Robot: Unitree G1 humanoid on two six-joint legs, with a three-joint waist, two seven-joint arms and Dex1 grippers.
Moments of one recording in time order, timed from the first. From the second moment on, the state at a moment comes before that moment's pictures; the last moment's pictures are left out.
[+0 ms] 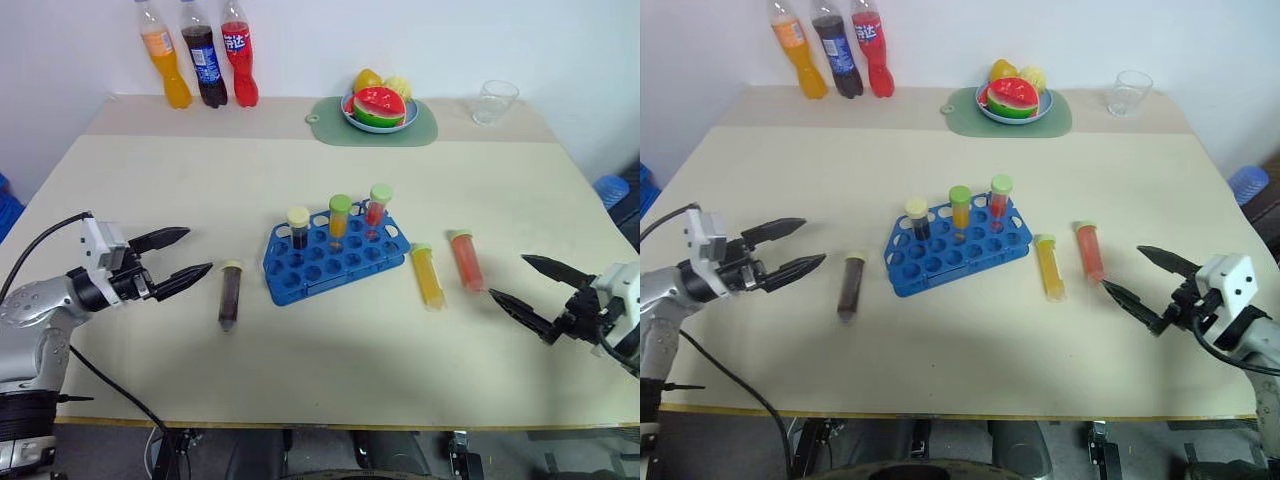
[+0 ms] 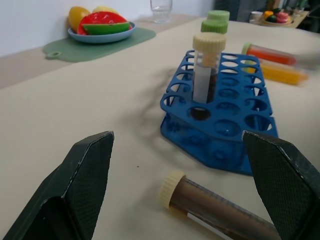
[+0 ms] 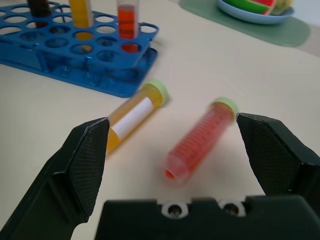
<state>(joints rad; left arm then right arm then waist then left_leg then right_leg) -0.12 0.79 0.29 0.08 -0.62 0.11 -1.18 0.25 -0.80 -0.49 -0.15 0.56 0.11 0.94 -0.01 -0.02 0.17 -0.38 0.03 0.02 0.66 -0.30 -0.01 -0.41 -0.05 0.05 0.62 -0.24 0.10</state>
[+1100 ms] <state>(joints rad) -0.28 0.76 0.18 -0.09 -0.66 0.20 -1.40 -0.52 -0.93 -0.23 -0.01 0.57 1.18 0.59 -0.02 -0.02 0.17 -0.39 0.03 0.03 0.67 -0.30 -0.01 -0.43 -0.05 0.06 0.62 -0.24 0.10</state>
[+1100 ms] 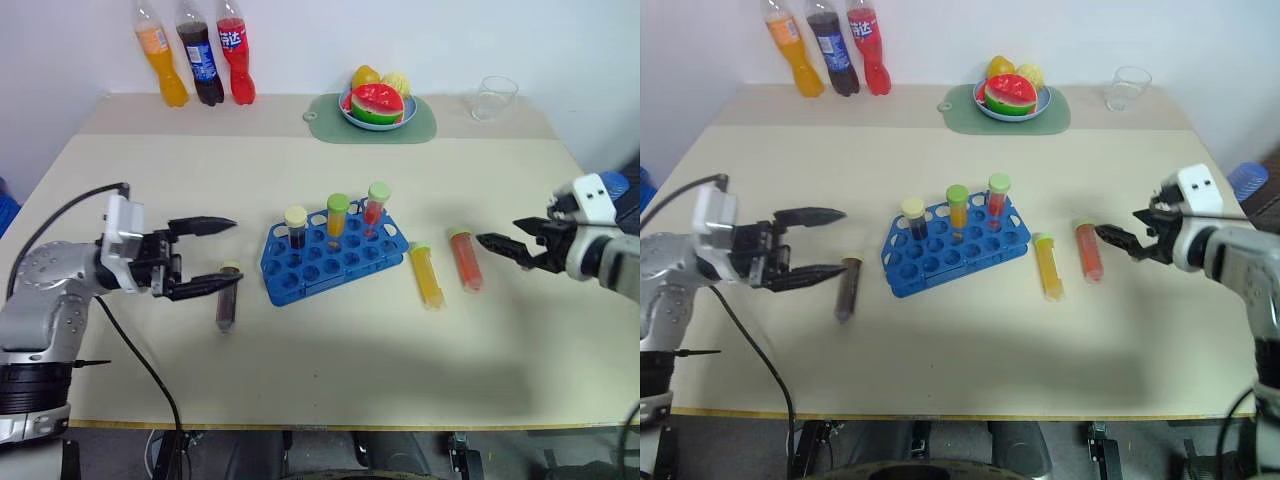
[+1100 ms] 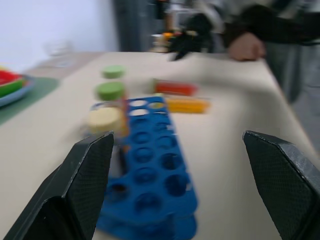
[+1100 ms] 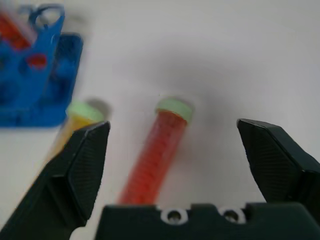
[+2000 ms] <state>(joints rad) -0.13 0.74 0.18 -0.23 -0.67 0.21 -1.32 -0.99 -0.82 0.26 0.63 0.31 1.31 0.76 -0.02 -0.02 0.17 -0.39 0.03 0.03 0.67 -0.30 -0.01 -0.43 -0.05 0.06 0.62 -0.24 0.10</state>
